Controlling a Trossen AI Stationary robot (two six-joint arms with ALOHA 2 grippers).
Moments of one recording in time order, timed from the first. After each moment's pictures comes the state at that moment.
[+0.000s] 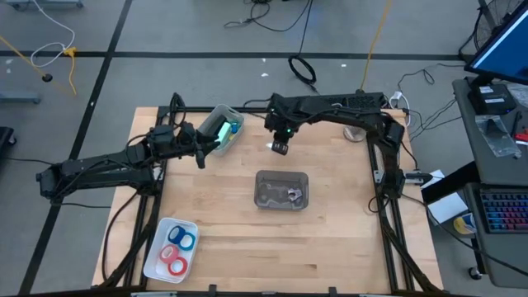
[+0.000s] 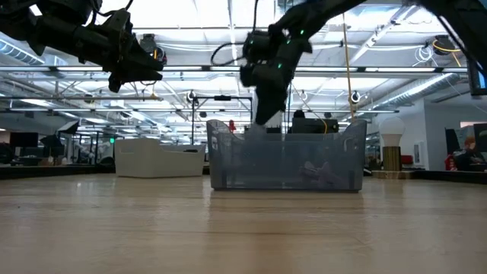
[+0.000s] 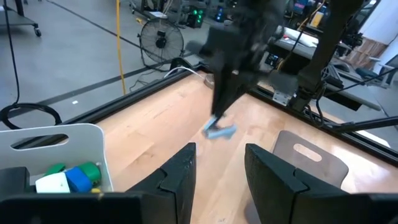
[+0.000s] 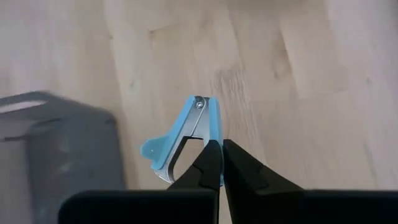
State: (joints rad) left arm 0.41 0.69 0.38 0.11 0.05 -0.29; right arm -0.44 1.98 1.67 -0.86 -0.21 -0.14
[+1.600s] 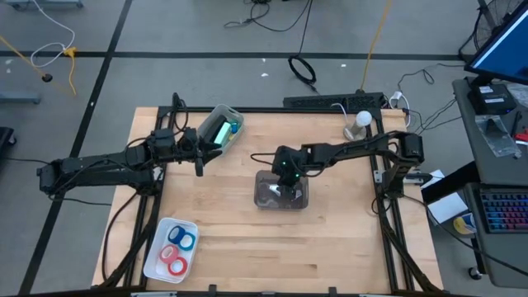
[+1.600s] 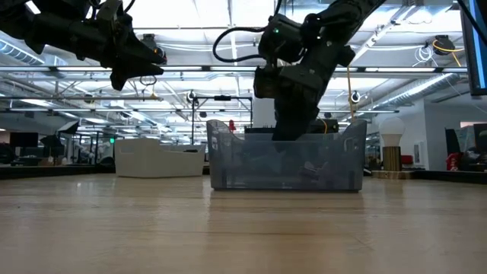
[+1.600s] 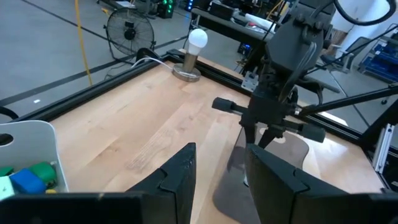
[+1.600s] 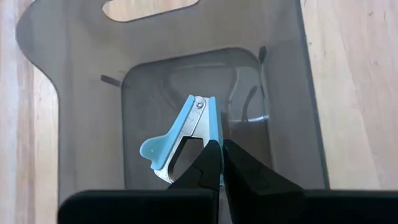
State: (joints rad) left arm 0.32 0.69 0.38 0.11 0.10 -0.29; right arm -0.12 1.77 1.11 -0.37 -0.21 0.14
